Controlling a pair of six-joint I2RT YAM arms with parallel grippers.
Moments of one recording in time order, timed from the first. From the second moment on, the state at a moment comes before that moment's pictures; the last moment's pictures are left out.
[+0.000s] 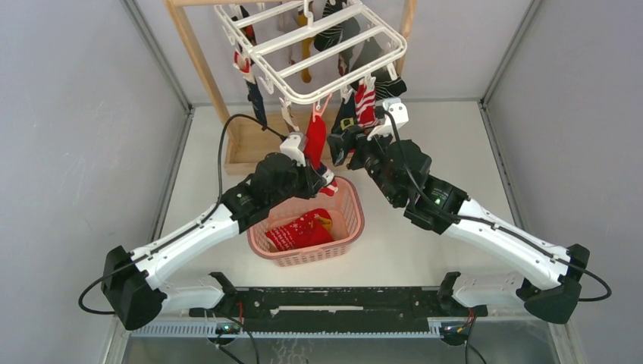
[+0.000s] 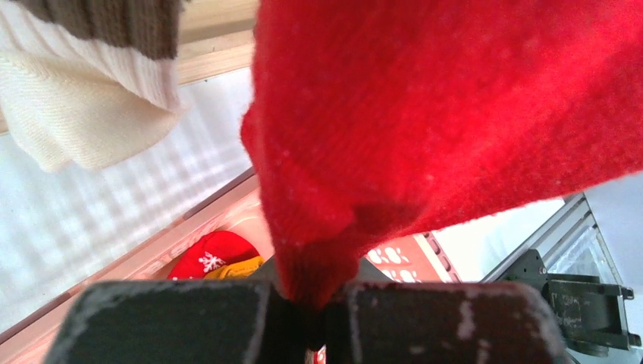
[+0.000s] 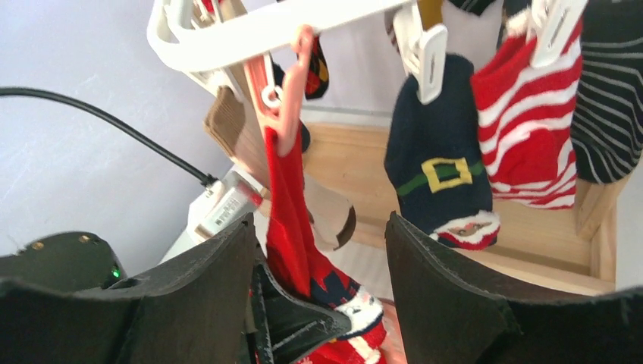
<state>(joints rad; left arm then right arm) -0.79 1.17 0.94 -0.19 -0.06 -0.54 0.99 1.16 1.25 -0.13 0.49 0.33</state>
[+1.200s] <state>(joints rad) -0.80 1.21 1.01 -0.24 -0.10 -0.52 1.05 1.47 1.63 -0.16 0.72 0.21</state>
